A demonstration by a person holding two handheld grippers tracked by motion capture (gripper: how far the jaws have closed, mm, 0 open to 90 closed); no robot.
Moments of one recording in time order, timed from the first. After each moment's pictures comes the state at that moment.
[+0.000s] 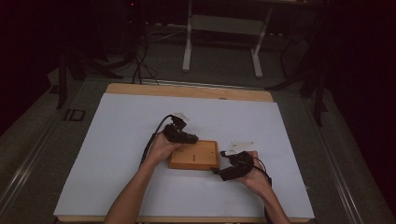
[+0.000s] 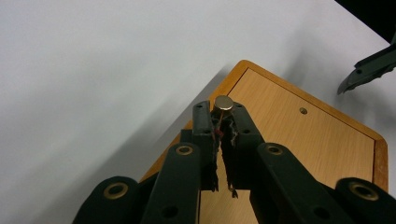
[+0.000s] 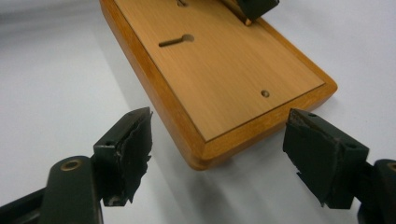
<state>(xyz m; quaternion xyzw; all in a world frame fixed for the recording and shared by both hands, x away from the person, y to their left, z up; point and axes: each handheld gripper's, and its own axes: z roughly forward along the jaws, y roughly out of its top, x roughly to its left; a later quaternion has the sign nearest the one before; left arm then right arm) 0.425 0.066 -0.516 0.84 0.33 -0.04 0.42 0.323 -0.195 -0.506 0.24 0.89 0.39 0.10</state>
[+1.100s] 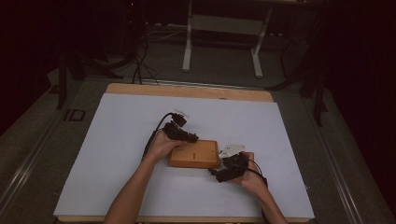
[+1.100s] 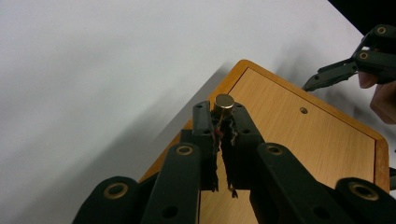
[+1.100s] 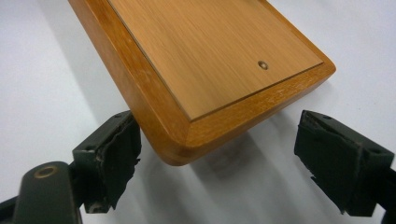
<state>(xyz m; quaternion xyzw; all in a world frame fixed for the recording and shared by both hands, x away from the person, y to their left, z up) 0.436 0.067 -0.515 0.84 0.35 -0.07 0.41 0.328 -0.183 -0.528 0.24 0.89 0.34 0.15</state>
